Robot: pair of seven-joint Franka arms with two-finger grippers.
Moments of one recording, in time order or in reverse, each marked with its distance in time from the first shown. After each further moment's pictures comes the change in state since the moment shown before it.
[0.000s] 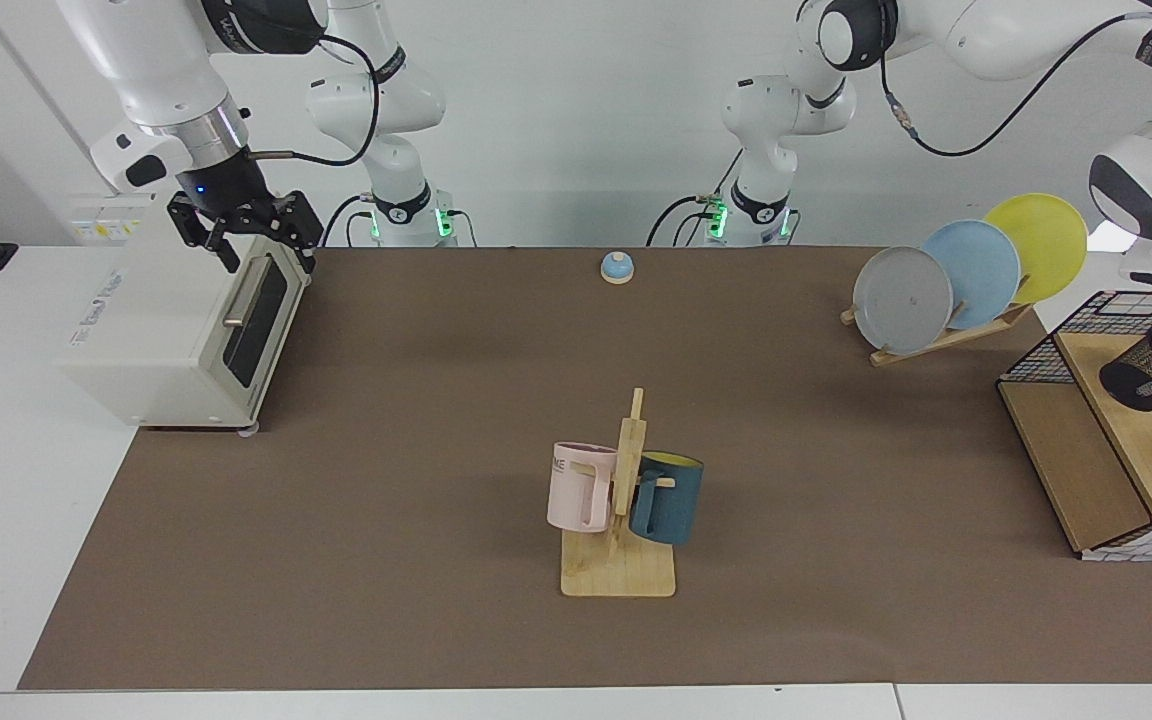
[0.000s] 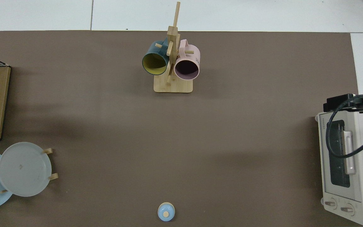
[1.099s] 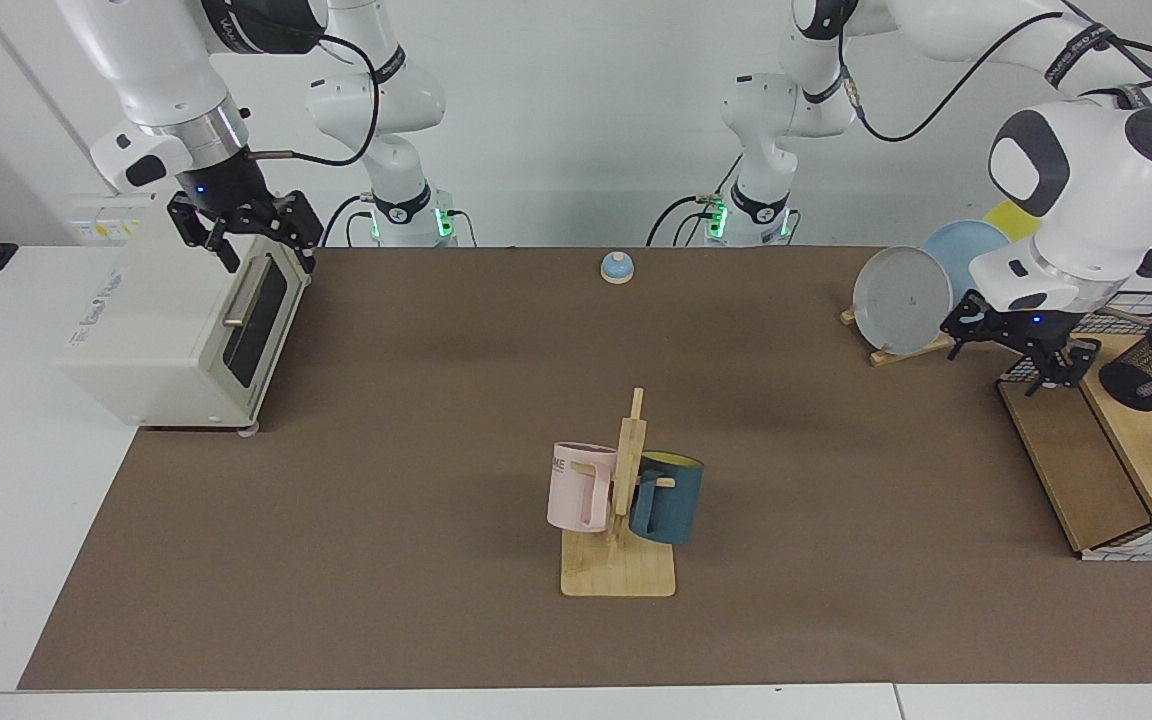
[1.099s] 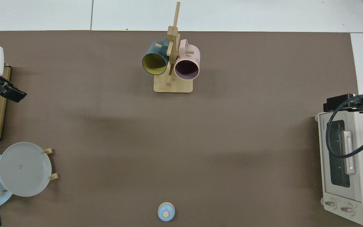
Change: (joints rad) left arm -0.138 -0.119 -0.109 -0.108 -0.544 -0.232 -0.997; right arm 0.000 0.000 0.000 0.000 0.000 0.000 0.000
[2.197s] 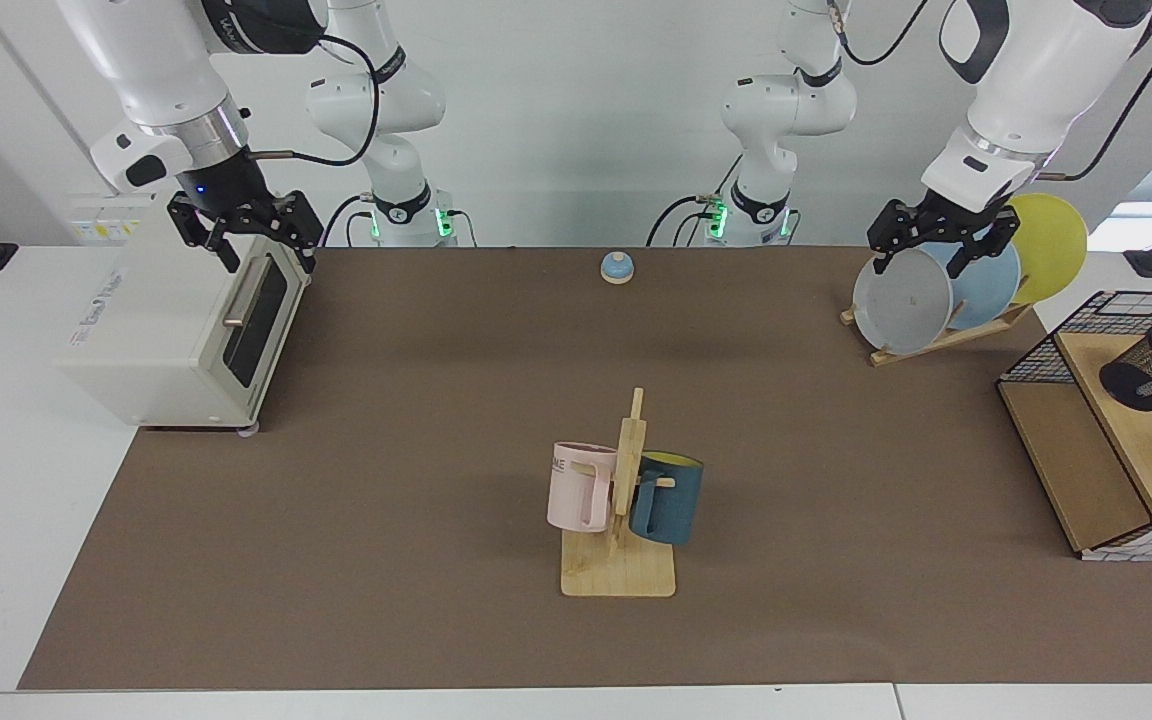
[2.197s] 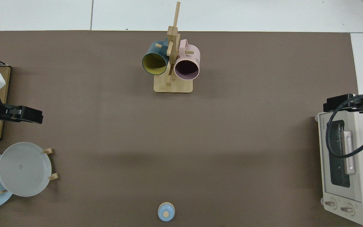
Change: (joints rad) left arm 0.107 -0.302 -0.247 -0.185 -0.015 -0.154 -0.695; right arm 0.000 0.000 0.000 0.000 0.000 0.000 0.000
